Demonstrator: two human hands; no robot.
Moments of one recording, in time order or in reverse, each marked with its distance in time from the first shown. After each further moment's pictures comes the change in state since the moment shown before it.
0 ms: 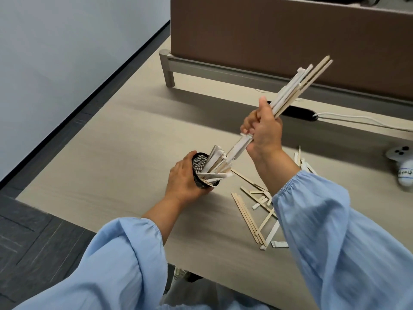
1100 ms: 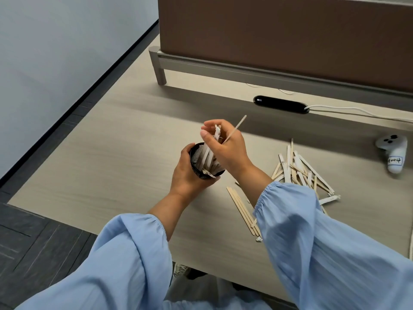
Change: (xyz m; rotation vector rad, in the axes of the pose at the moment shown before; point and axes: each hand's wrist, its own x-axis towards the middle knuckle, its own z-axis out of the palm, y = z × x) left_hand -0.003 0.020 0.010 -0.359 0.038 -0.094; right_hand -0.039 0.042 -0.011 -0.797 -0.321 -0.225
